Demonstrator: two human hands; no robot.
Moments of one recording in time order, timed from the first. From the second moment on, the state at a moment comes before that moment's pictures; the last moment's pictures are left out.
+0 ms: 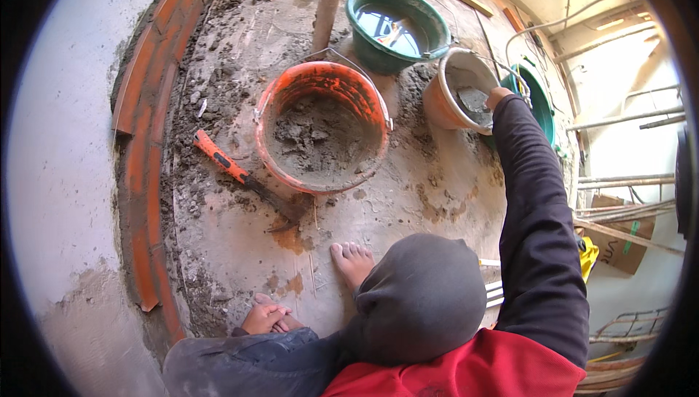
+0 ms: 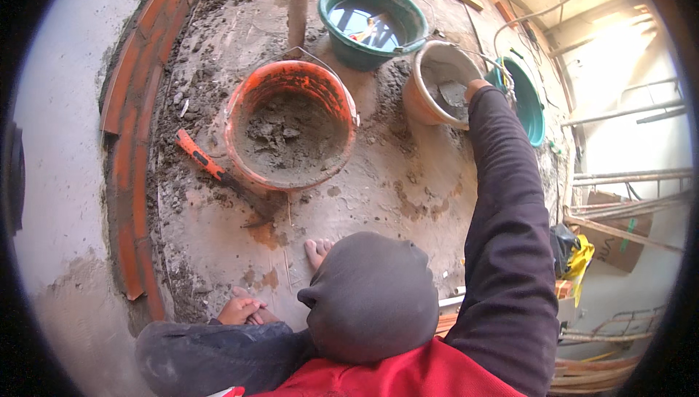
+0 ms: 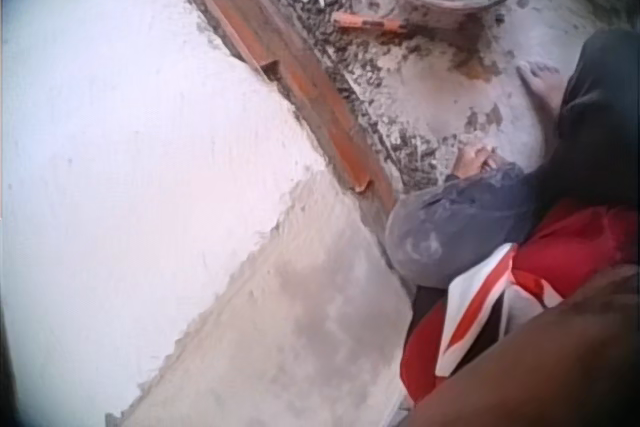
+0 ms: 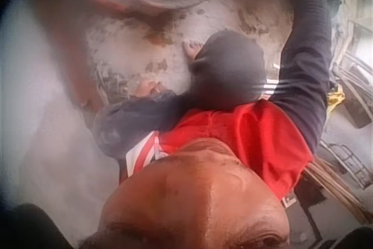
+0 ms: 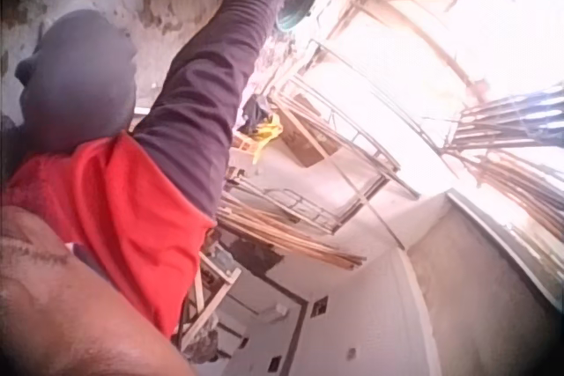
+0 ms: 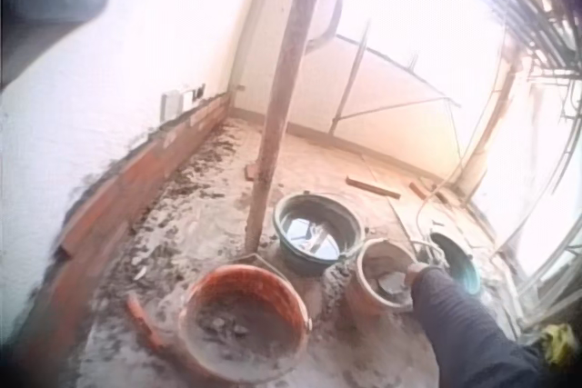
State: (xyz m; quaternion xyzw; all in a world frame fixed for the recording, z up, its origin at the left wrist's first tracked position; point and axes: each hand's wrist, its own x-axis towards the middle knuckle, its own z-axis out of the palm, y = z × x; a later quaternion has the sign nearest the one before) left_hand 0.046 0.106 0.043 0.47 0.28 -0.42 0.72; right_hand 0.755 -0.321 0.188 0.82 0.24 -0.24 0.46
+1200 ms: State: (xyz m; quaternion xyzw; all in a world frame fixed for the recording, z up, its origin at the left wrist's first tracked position) left_hand 0.012 0.041 0.005 0.80 0.41 0.14 0.42; right_hand 0.401 0.040 0.350 0.81 0.54 -0.22 -0.02
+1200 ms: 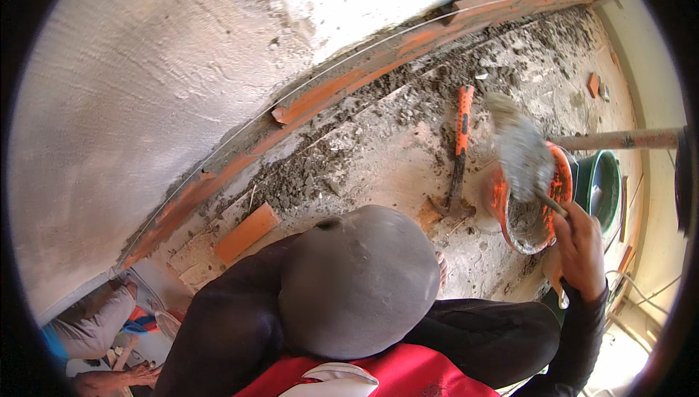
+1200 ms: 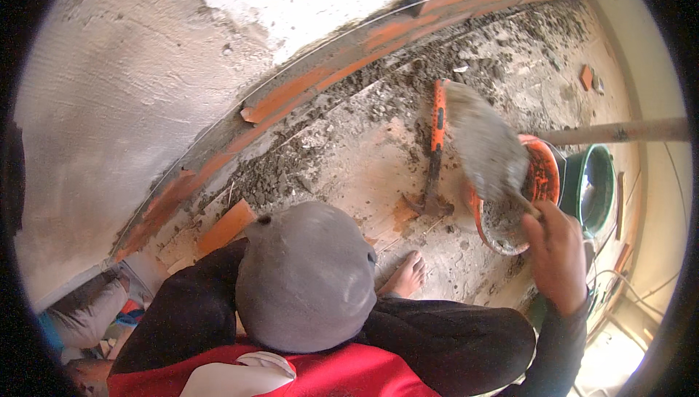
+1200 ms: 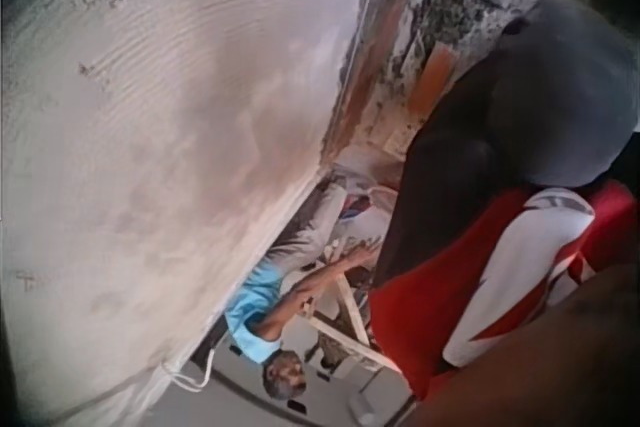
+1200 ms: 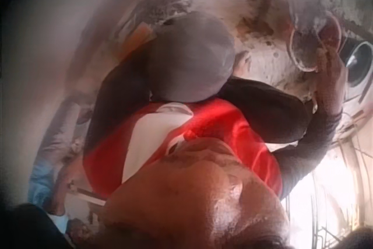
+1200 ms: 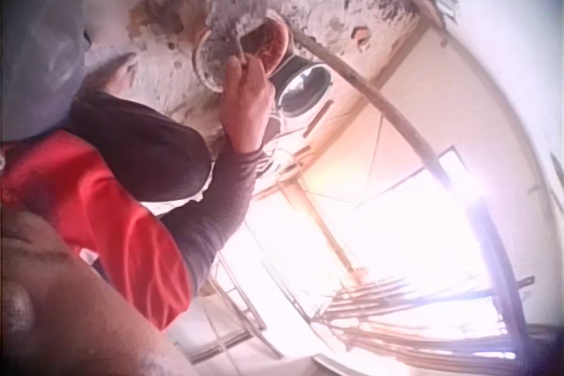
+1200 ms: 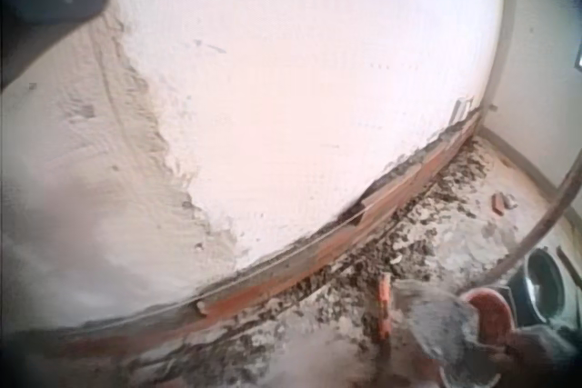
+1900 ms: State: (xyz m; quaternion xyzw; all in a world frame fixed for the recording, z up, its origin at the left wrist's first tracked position) left_hand 0.032 0.054 -0.028 0.84 0.27 0.11 0.45; right_hand 0.331 0.290 0.266 0.57 0.61 -0.54 0.11
